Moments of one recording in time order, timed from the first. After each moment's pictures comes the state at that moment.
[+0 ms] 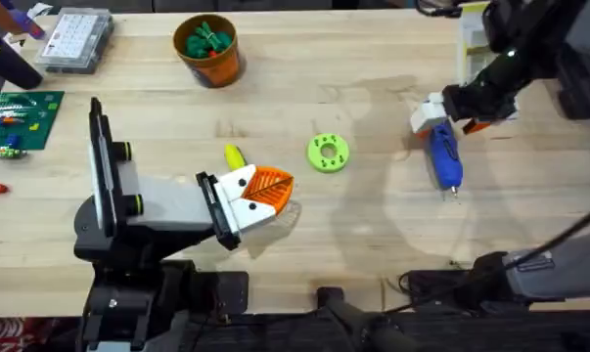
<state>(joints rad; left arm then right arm) -0.01 0.00 0.01 -0.11 1.12 0.00 -0.04 1.67 1.19 -1.03 -0.01 -0.11</state>
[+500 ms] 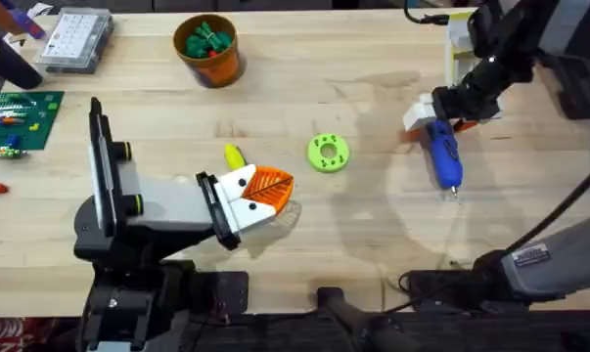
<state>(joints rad) -0.01 0.00 0.01 -0.11 1.12 0.00 -0.04 1.77 1.19 -0.92 -0.01 -0.12</state>
